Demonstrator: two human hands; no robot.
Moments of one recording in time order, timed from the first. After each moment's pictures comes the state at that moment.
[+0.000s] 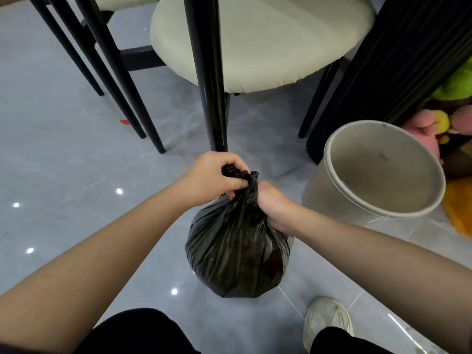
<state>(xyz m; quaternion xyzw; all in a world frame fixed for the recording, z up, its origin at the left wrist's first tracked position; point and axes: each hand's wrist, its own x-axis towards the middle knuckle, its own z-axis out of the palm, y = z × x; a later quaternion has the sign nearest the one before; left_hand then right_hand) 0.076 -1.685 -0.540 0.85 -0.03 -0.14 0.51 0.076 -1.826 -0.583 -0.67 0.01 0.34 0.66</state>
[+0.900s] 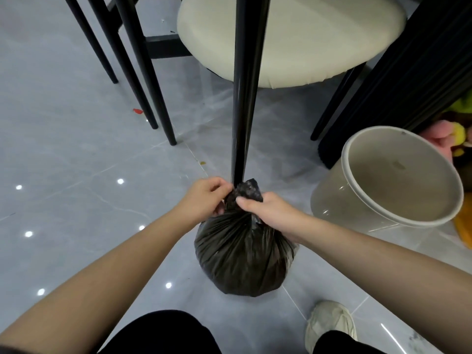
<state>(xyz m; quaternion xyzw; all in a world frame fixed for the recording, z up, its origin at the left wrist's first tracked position) 0.041 -1.651 -0.606 0.78 0.14 -0.16 0.58 0.062 -1.819 -0.609 -0.78 -0.01 0.37 0.50</state>
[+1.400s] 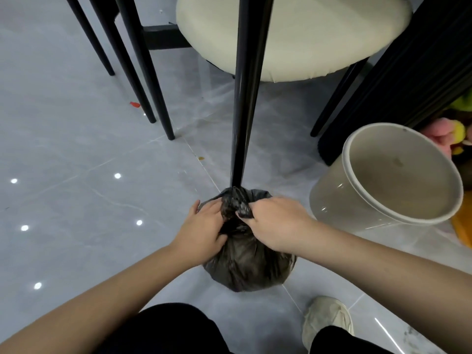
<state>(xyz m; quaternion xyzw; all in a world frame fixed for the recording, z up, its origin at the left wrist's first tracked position) -0.013 -1.653 -0.642 0.97 -0.09 -0.12 0.19 0.037 -1.810 -0.554 -0.93 -0.24 0.26 0.06</state>
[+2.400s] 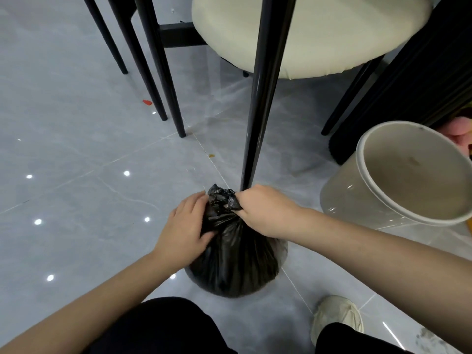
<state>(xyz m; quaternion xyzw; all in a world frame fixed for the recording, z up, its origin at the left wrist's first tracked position) -0.042 -1.607 -0.654 0.97 0.00 -0.05 0.22 0.046 -1.778 -0.570 -0.90 -0.37 0.20 0.08</state>
